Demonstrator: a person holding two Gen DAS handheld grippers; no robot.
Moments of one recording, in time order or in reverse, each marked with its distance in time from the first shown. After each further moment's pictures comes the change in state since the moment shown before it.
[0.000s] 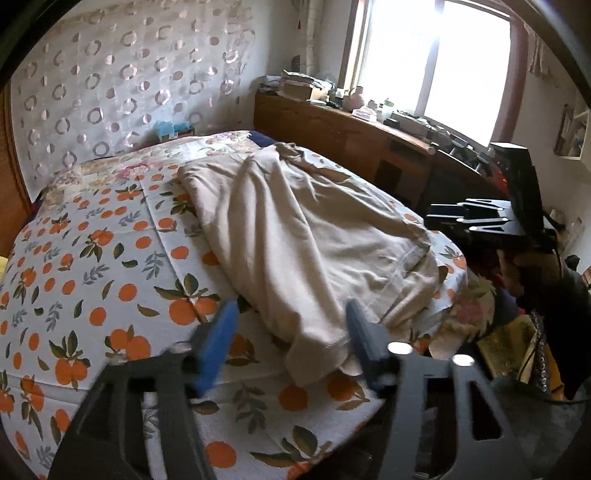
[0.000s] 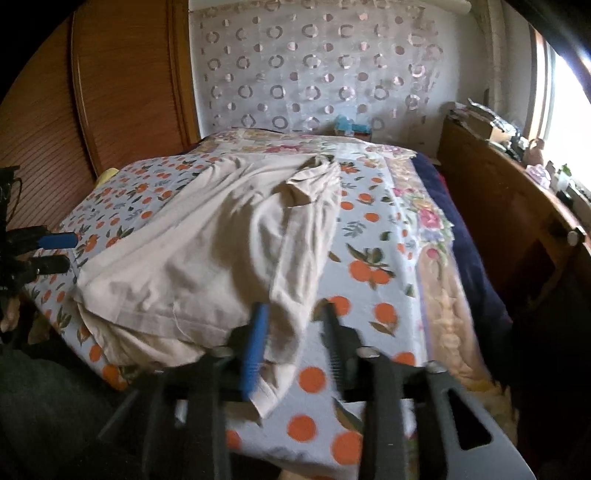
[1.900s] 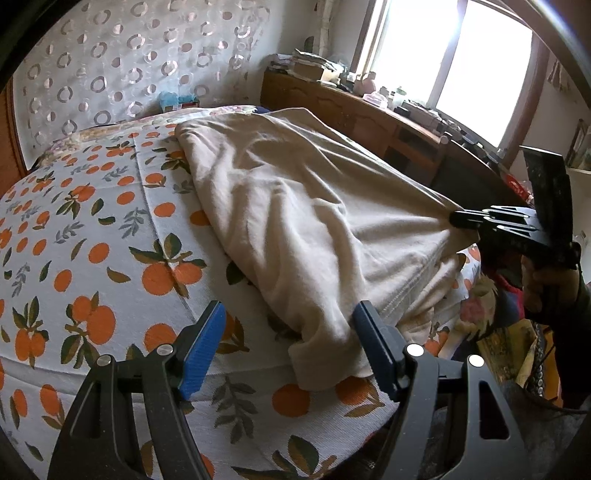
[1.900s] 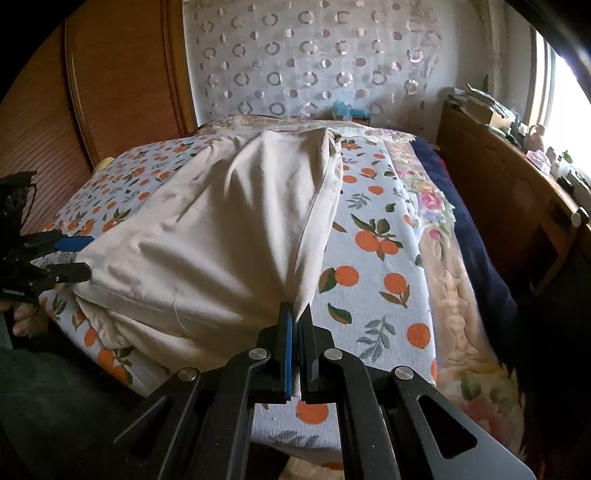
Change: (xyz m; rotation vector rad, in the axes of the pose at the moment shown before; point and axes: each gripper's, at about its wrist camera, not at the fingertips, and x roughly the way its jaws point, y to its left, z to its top) left arm 0.039 0.002 -0.016 -0.074 0.075 -0.015; right arm -0.005 -0.004 -0.006 0.013 0.060 -0.002
